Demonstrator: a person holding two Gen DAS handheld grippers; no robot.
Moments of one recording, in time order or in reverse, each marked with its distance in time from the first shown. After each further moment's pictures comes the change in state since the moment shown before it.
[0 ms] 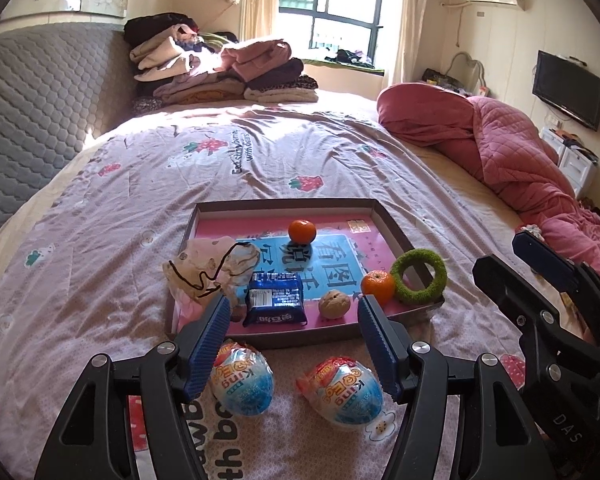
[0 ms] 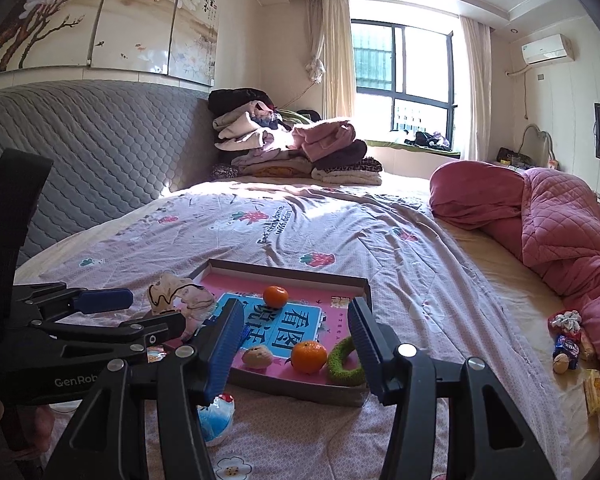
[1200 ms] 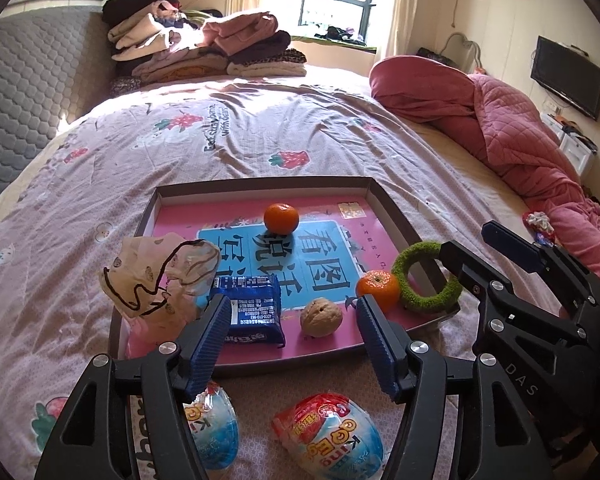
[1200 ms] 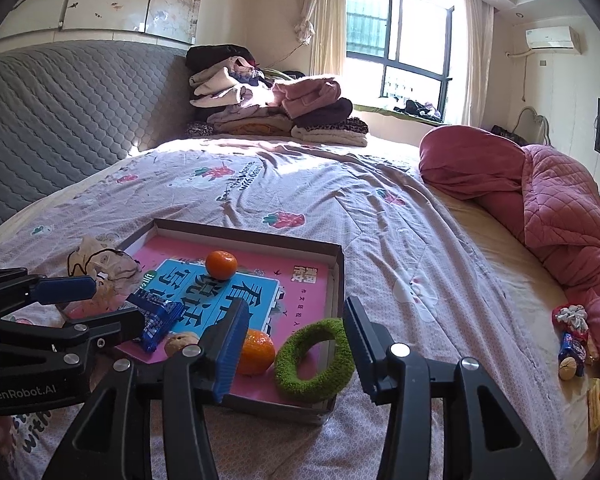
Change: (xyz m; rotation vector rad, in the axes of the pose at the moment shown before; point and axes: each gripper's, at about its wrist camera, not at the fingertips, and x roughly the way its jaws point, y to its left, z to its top) left arm 0.074 -0.016 0.011 0.012 0.086 -0.039; right arm 0.089 -0.041 -0.015 -0.034 0.140 -0.075
